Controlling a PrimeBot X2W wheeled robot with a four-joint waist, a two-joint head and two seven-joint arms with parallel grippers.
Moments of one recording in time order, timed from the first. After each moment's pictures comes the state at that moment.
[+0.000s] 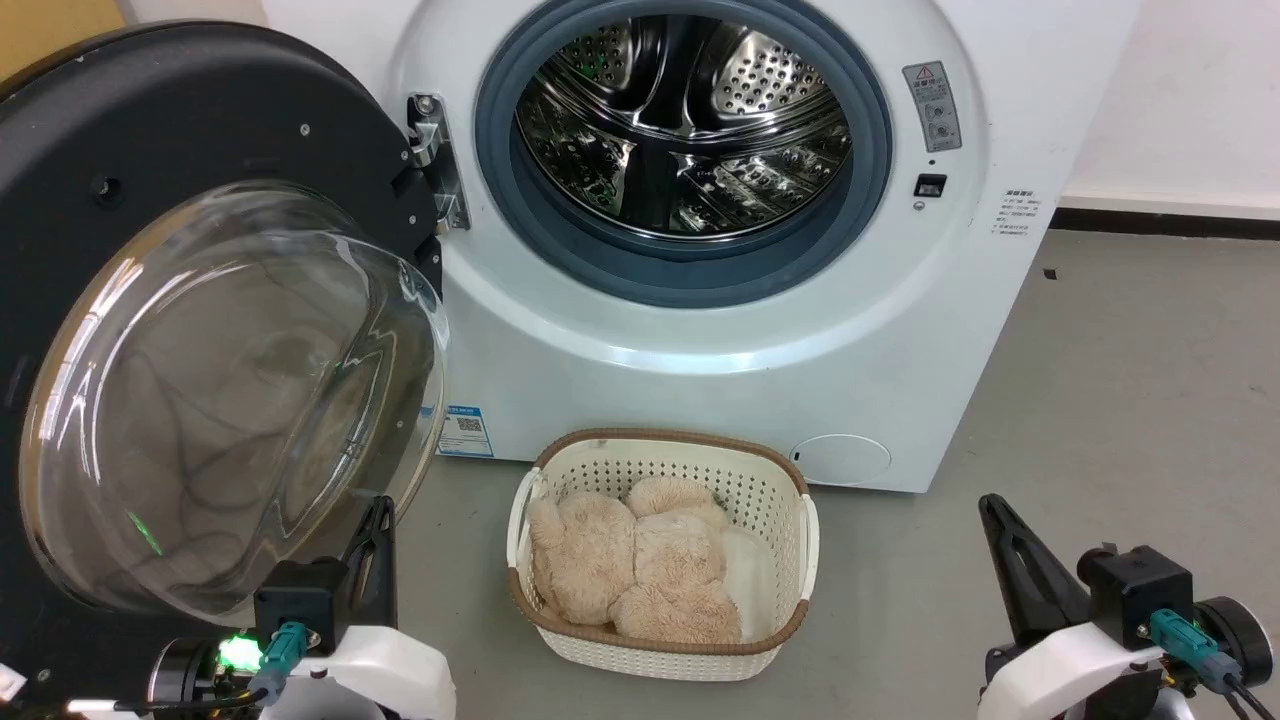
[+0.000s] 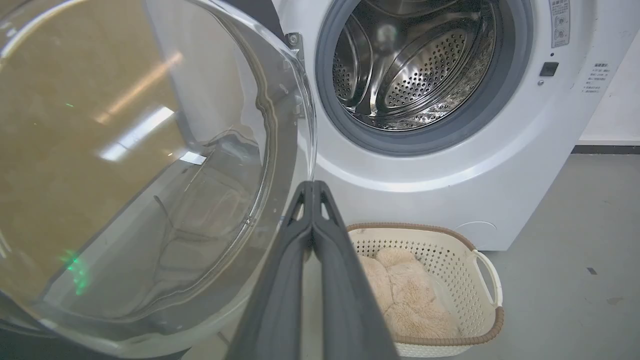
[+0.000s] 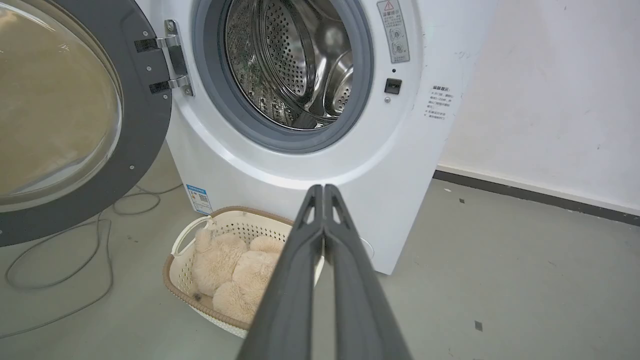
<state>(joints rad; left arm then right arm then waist) 0.02 0.05 0.00 0.00 0.00 0.00 0.00 0.01 -0.05 0.00 0.00 0.01 0.13 0.00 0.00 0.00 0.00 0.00</state>
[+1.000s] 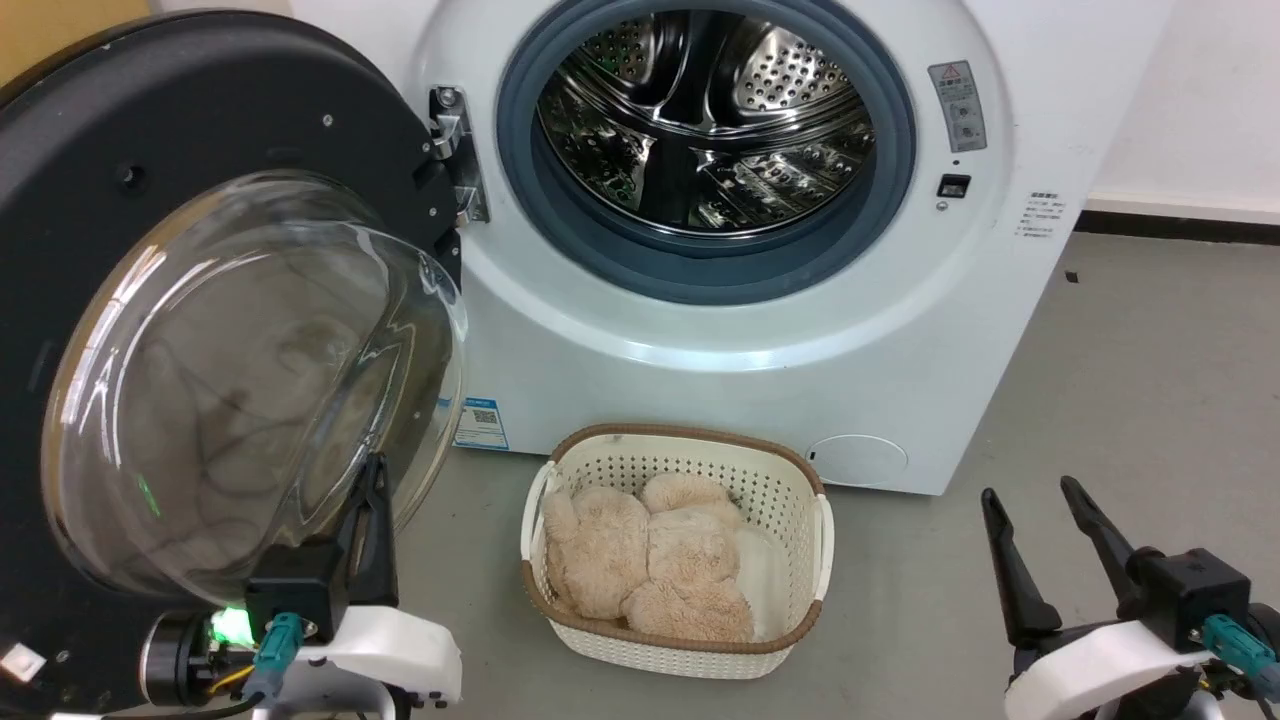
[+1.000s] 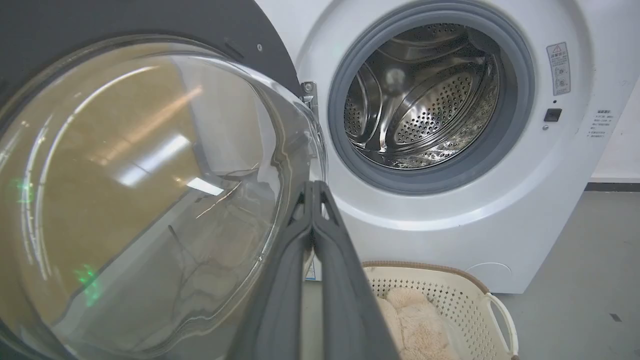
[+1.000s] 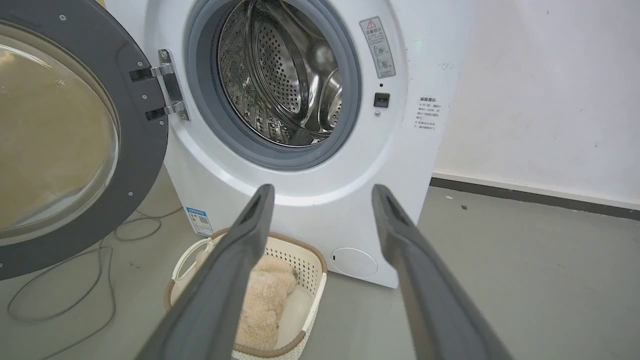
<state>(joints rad) -0.01 0.05 -0.03 -0.06 0.00 0.06 -0.05 0.01 -0.05 -0.05 0.00 0.06 0.13 -0.05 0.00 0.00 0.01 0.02</state>
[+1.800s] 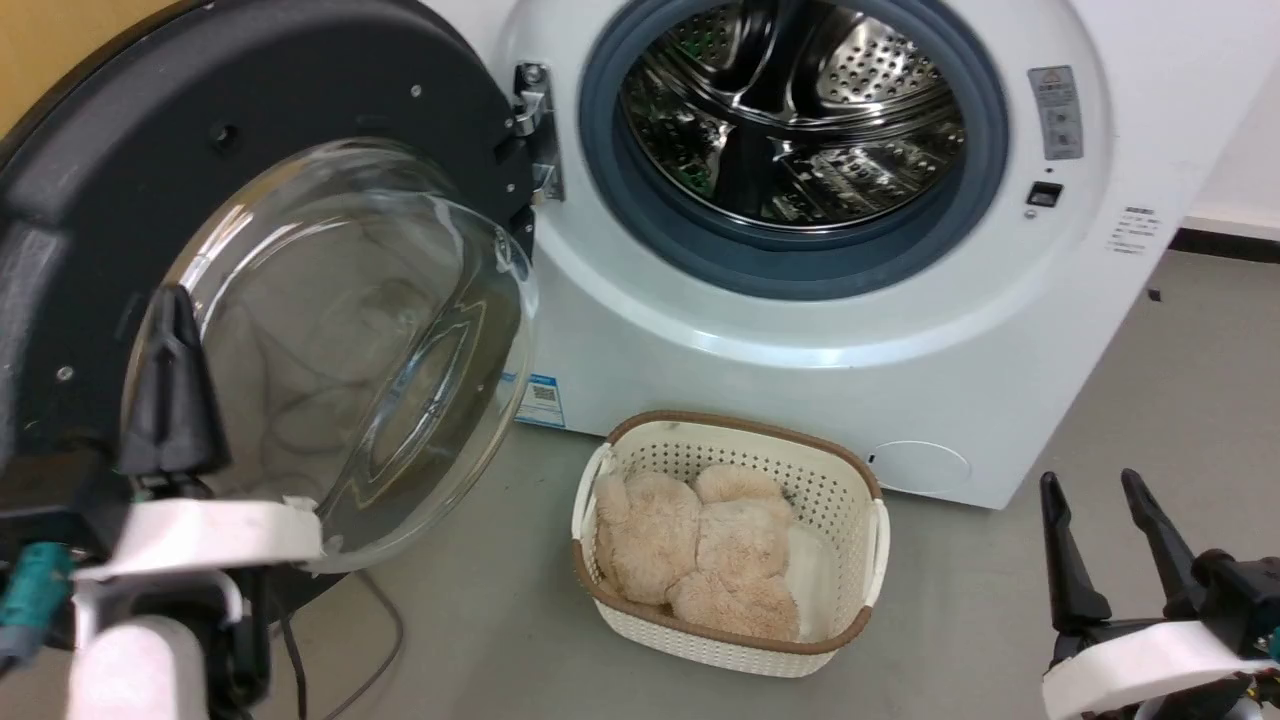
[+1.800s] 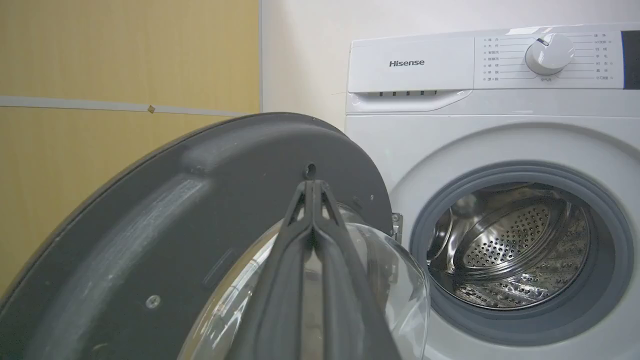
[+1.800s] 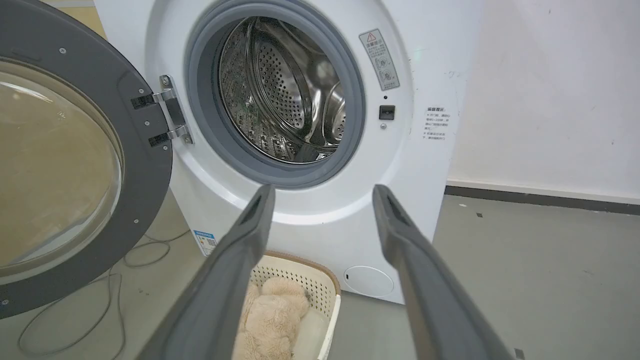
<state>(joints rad) -0.17 0.11 0.14 -0.18 -0.11 0.02 -0.09 0.01 -0.05 -0.10 0.00 0.13 0.13 -0.09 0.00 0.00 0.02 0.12</state>
